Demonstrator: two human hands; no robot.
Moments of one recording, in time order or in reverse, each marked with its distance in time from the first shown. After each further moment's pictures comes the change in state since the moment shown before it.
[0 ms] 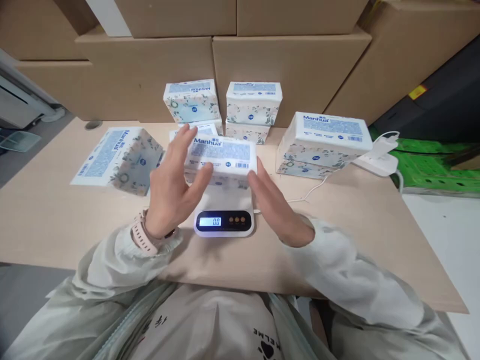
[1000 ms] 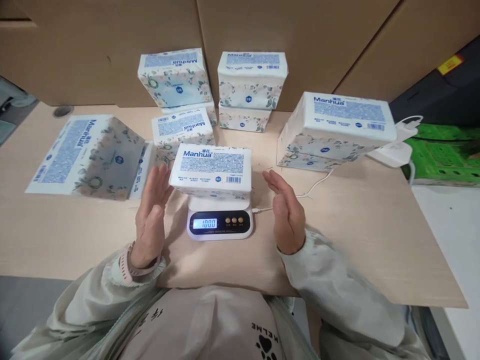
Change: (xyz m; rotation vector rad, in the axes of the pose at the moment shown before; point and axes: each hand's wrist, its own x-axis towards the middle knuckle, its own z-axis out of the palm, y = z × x) left_hand -0.091 -0.057 0.014 -0.636 0.003 -0.175; right_hand -0.045 0.073 -0.004 -0.125 0.492 -0.181
